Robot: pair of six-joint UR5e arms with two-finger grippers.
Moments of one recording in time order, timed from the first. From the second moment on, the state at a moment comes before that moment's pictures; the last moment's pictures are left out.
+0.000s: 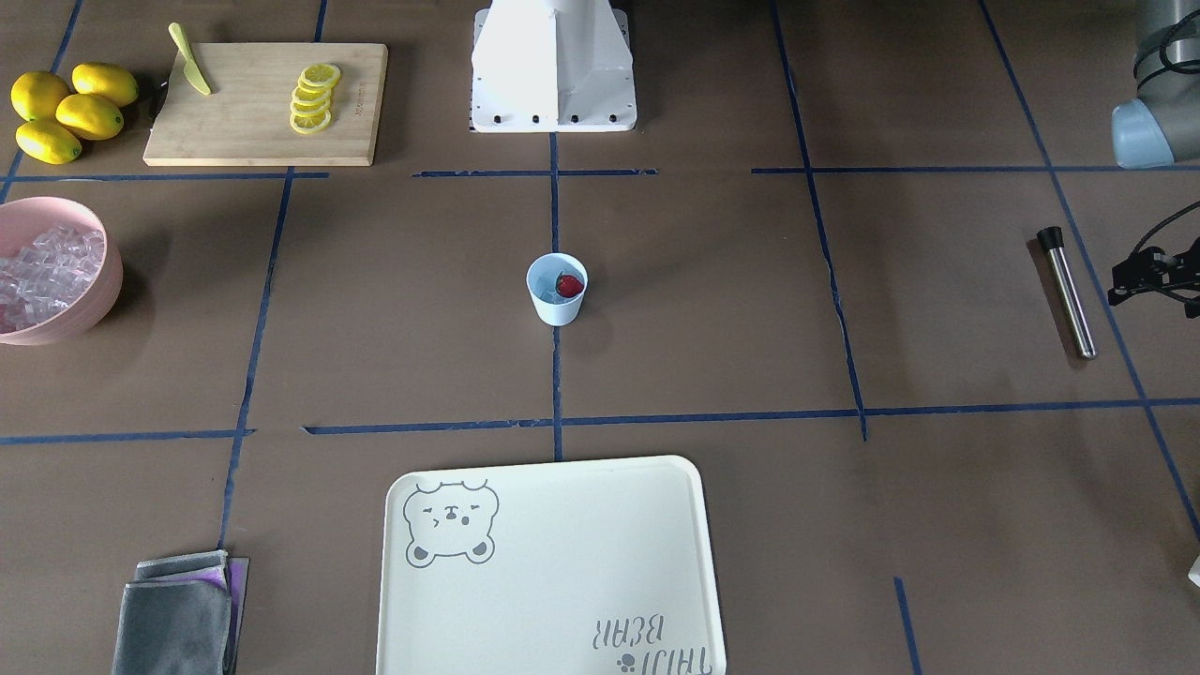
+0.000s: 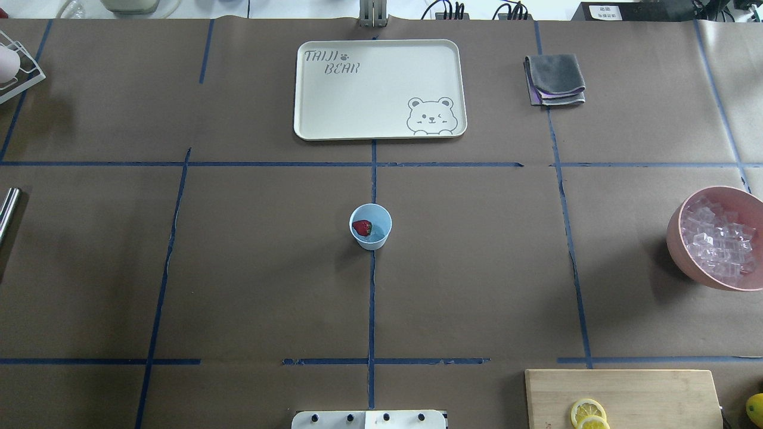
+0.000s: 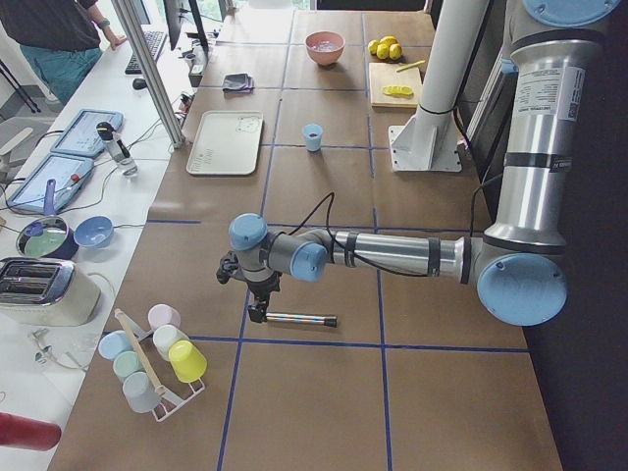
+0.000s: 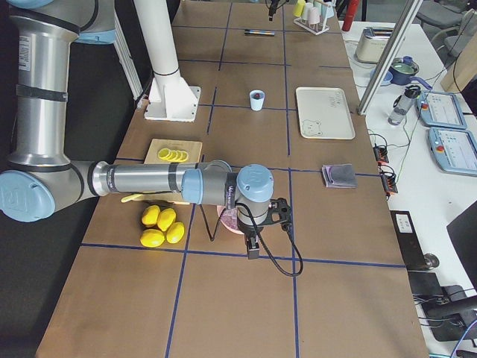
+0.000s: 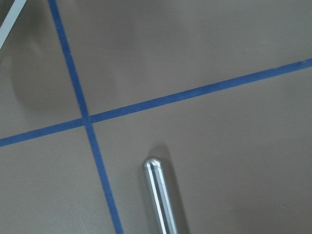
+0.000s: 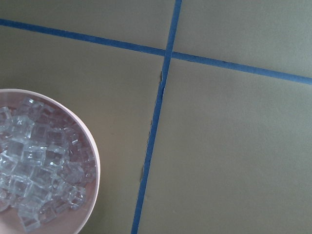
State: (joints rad) left arm -1.29 -1.62 -1.46 -1.86 -2.27 -0.12; right arm 1.60 -1.71 1.79 -1.68 2.32 -0.22
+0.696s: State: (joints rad) left arm -1.22 -1.62 -1.36 -2.12 -2.27 -0.45; right arm 1.60 -1.71 1.79 -1.68 2.34 -0.22
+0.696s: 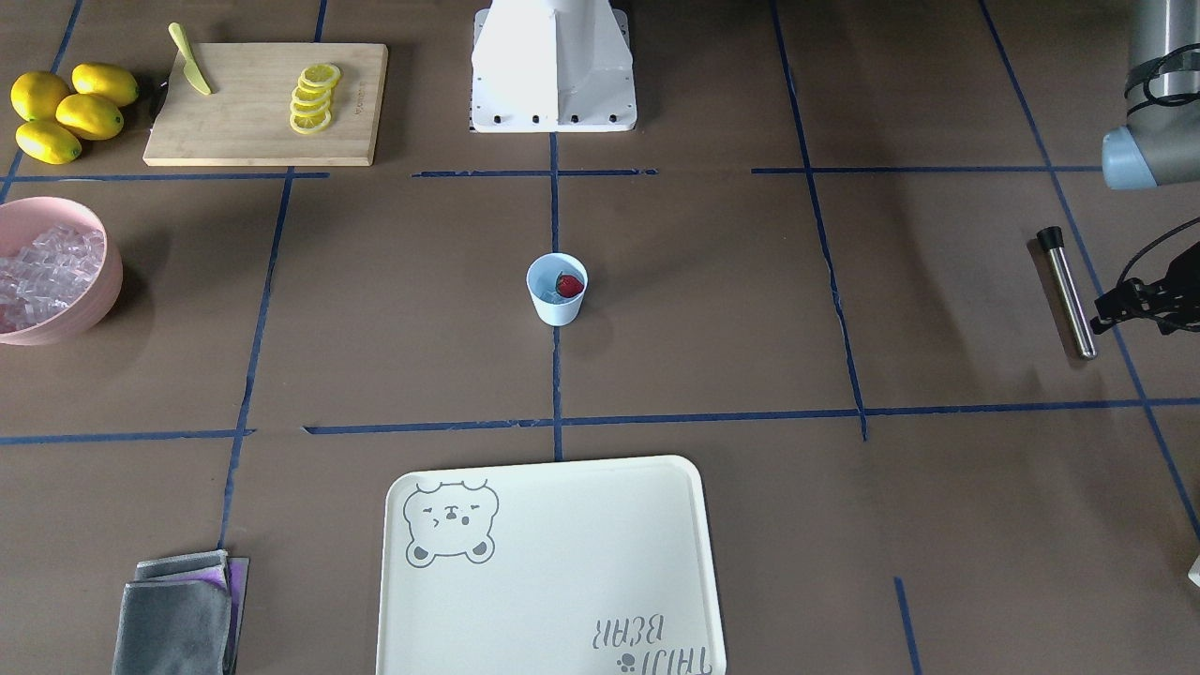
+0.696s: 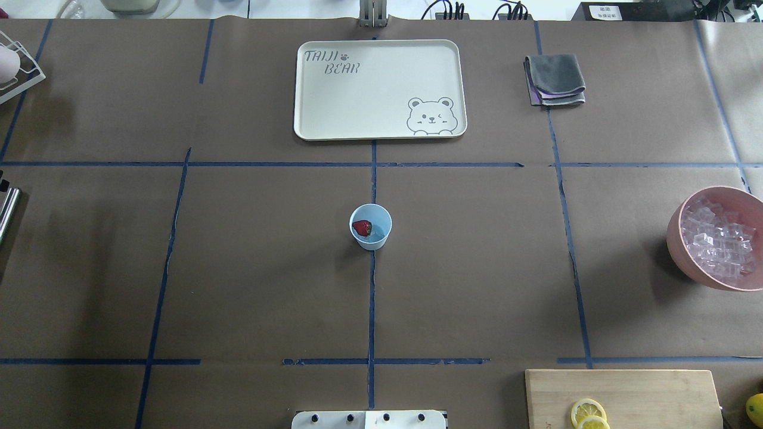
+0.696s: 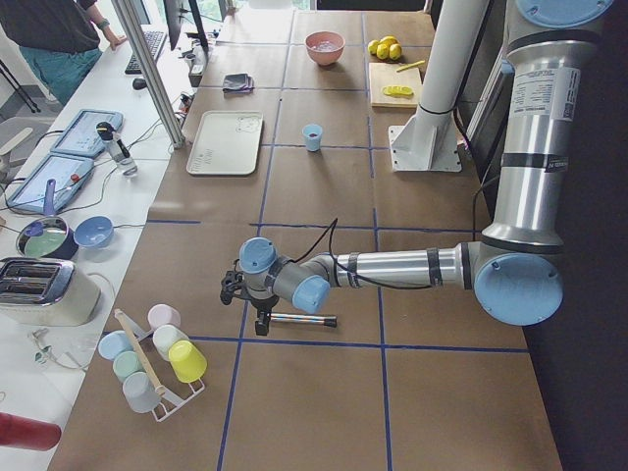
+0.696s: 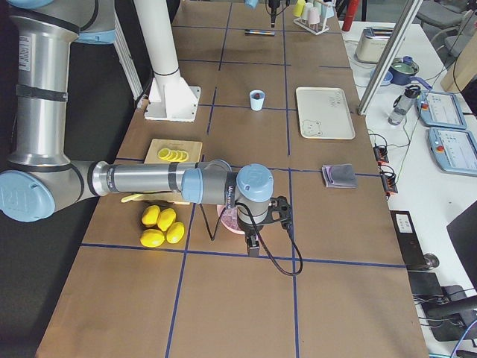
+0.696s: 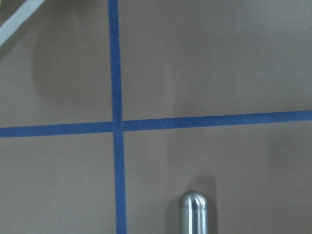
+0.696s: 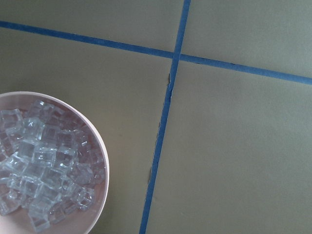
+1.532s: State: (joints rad) left arm -1.14 -1.61 -1.30 -2.25 -2.27 -0.51; right arm 1.60 -1.71 1.79 -1.68 2.34 -0.22
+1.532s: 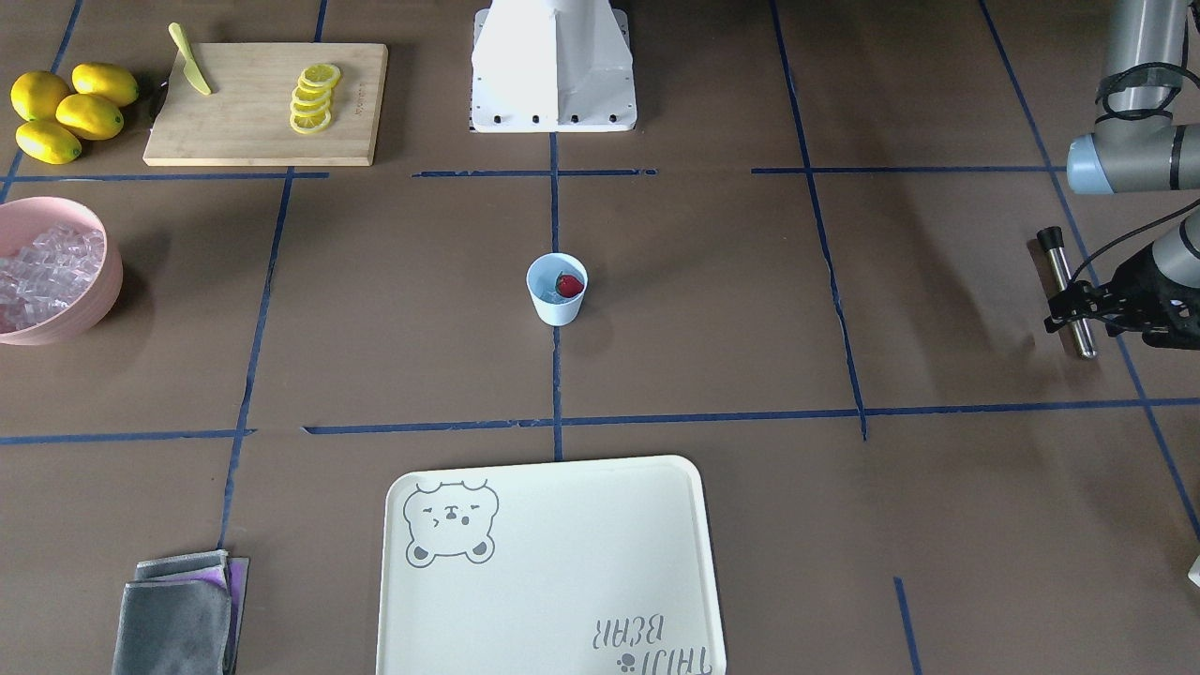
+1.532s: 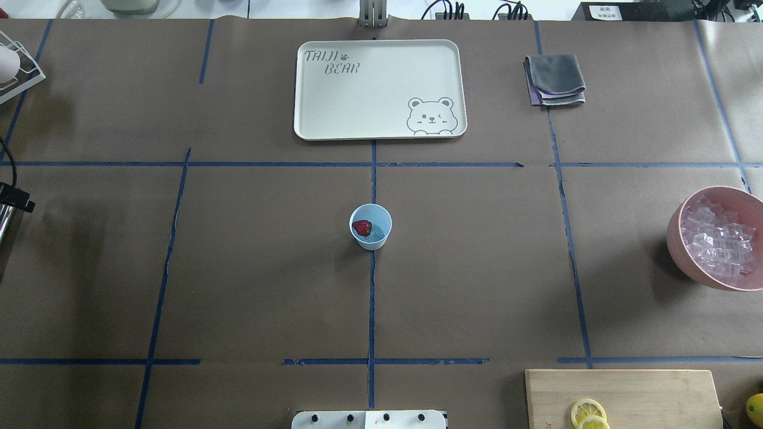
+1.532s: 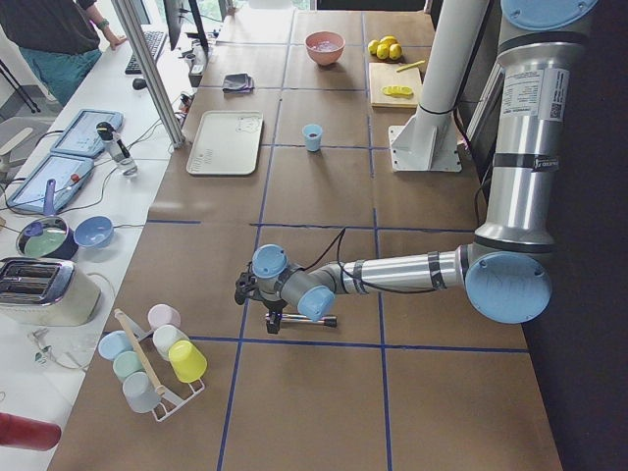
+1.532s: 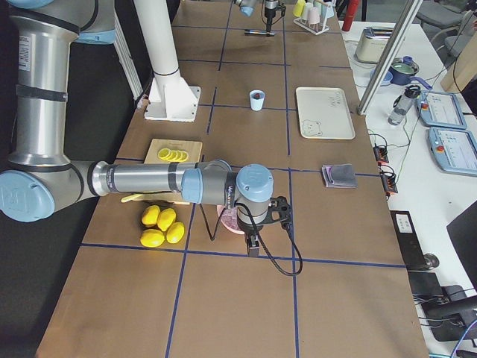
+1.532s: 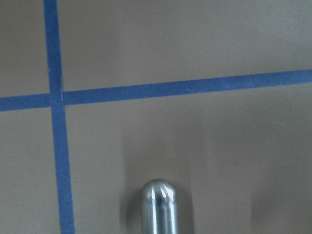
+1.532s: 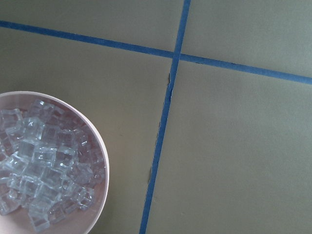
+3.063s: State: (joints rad) left arm -1.19 -1.80 -1.69 -2.41 -2.28 -0.60; right arm 1.60 -1.71 1.80 -1.68 2.34 -0.21
